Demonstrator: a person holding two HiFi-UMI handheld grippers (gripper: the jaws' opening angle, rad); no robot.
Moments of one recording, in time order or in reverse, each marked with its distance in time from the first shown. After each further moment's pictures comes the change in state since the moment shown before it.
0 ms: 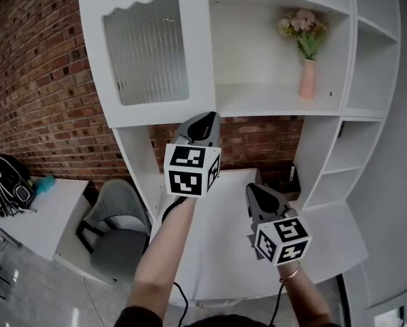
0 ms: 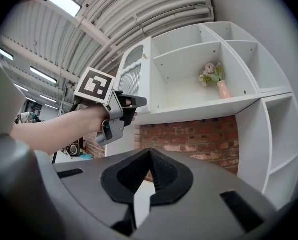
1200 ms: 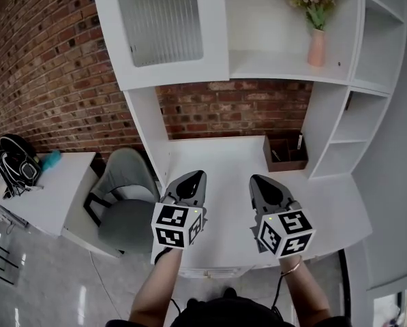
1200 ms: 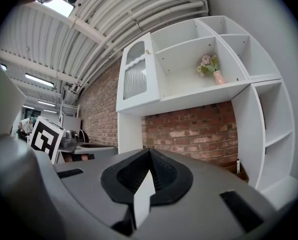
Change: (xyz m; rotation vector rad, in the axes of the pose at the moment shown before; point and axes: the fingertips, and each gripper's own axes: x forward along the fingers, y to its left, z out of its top) left arm -0.187 -0.040 -0.167 -0.168 0.290 -0.007; right arm -0.043 0.050 -0.053 0.081 0.067 0.006
